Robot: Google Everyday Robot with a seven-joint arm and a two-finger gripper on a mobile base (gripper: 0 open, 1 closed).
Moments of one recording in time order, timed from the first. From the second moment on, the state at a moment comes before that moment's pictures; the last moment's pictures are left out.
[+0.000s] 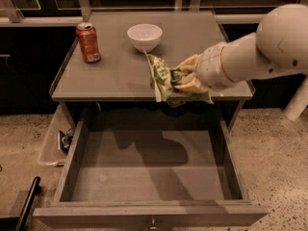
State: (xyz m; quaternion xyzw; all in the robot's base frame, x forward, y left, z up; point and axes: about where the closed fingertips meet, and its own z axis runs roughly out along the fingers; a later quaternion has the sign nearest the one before) arm 0.556 -0.092 0.892 -0.63 0.66 0.04 0.42
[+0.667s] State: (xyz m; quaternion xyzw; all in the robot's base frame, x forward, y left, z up) arm 0.620 -0.101 0.923 -0.62 0.64 0.03 0.45
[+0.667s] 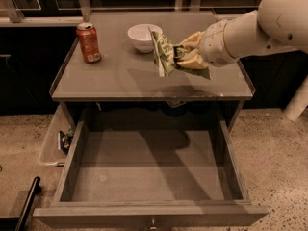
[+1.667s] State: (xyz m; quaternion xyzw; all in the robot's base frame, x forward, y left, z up) arm 0.666 -0.103 0.911 -0.61 0.64 0.03 0.46
